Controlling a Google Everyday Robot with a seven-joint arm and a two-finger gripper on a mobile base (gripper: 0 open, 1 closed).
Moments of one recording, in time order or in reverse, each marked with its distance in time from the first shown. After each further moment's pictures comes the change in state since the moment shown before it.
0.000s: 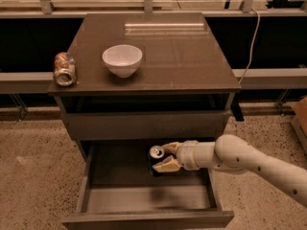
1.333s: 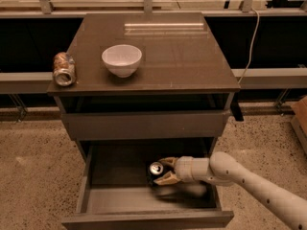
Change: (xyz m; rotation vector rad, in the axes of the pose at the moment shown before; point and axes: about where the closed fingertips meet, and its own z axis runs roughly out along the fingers) arm 0.105 -0.007 0.074 -0.081 -0.106 -0.188
